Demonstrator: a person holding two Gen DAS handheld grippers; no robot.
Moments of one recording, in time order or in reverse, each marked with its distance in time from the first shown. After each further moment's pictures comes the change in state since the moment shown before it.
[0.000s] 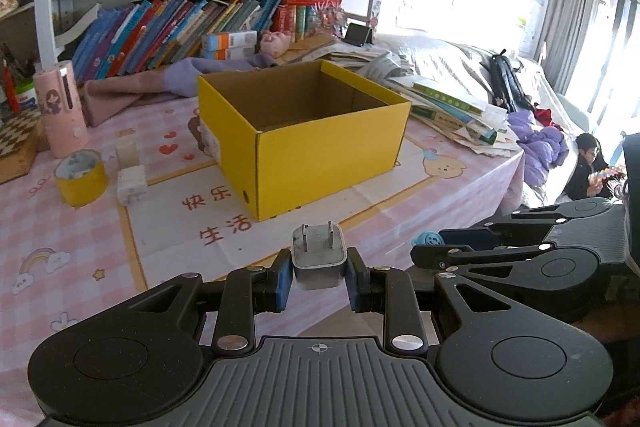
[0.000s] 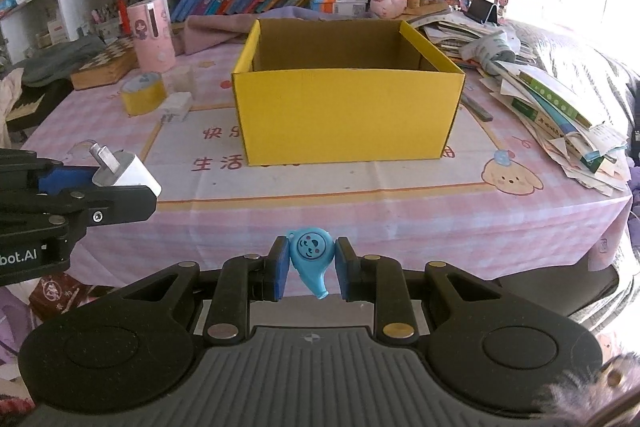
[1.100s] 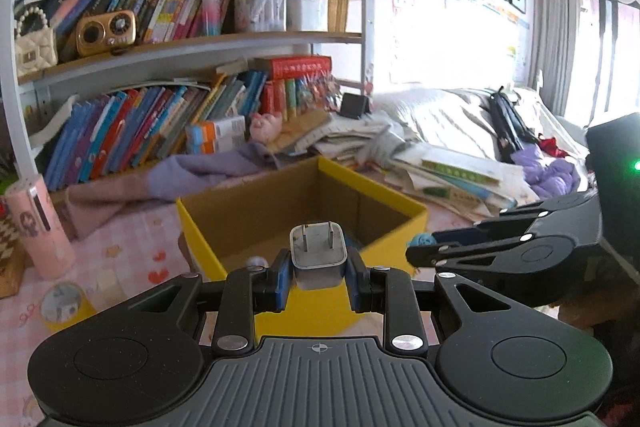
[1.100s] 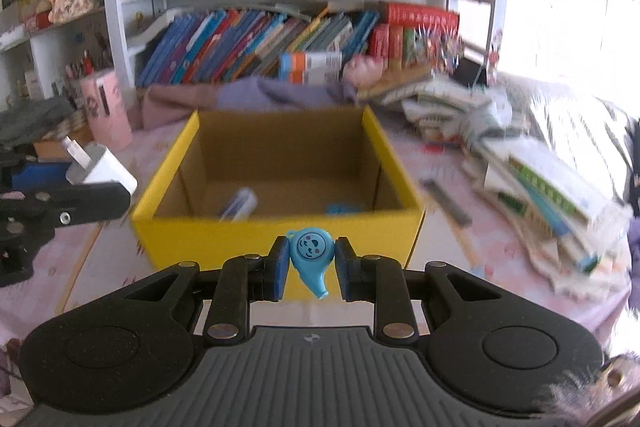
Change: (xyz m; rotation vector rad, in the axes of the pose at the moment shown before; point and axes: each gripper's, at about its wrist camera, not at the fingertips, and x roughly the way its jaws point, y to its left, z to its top) left arm 0.054 -0.009 0.100 0.108 -0.195 0.047; right arm 0.050 -0.073 0.105 -0.016 -0.173 -0.010
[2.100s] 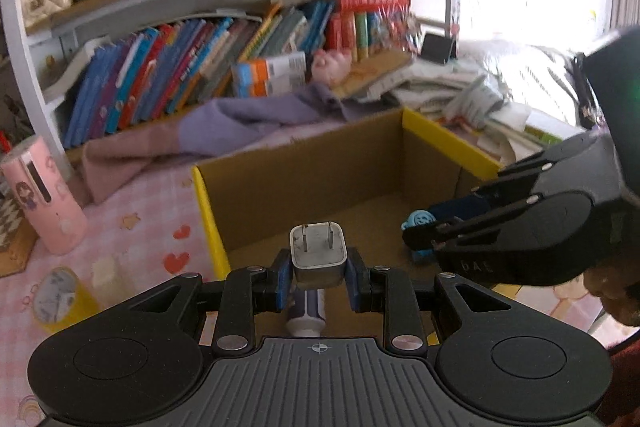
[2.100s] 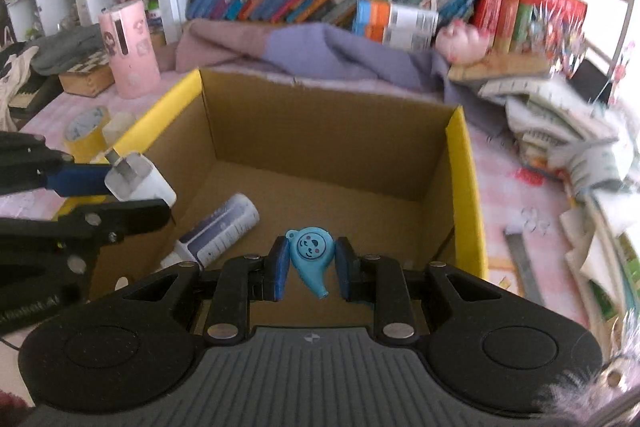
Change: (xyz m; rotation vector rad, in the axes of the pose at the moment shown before) left arm 0.128 0.024 0.009 -0.055 0.215 0.196; right arm 0.156 -0.022 0.053 -0.197 0.214 0.251
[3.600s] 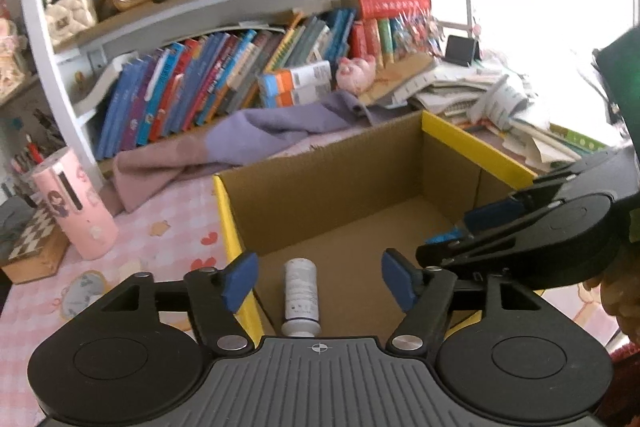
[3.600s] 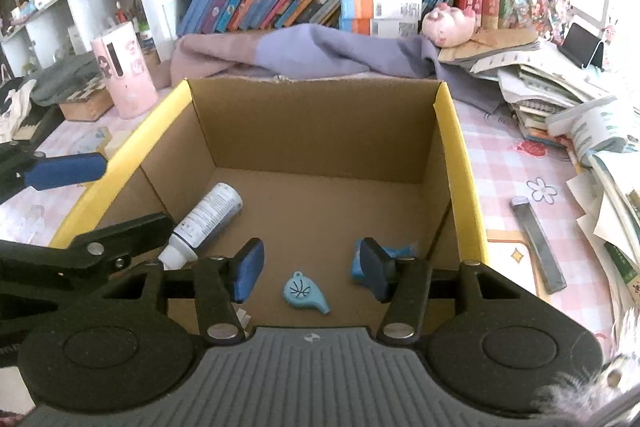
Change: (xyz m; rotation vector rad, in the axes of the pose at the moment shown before) left arm -0.015 -0.016 -0.003 -0.001 -0.057 0.128; right arm -0.010 -0.011 -0.012 0.100 -0.040 0.026
